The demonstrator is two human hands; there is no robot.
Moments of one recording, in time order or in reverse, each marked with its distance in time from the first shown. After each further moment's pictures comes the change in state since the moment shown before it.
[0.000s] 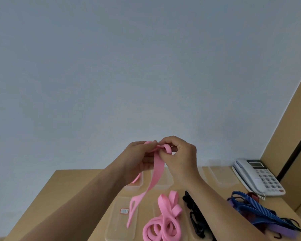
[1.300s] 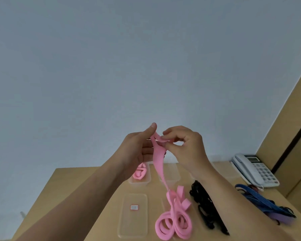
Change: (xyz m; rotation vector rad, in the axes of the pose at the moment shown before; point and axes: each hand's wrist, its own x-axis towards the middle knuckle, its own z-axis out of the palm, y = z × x) left_hand -0.022 0.018 -0.067 0.003 -0.063 0.117; right_hand 0.006 -0.041 0.041 0.001 -0.091 -0.020
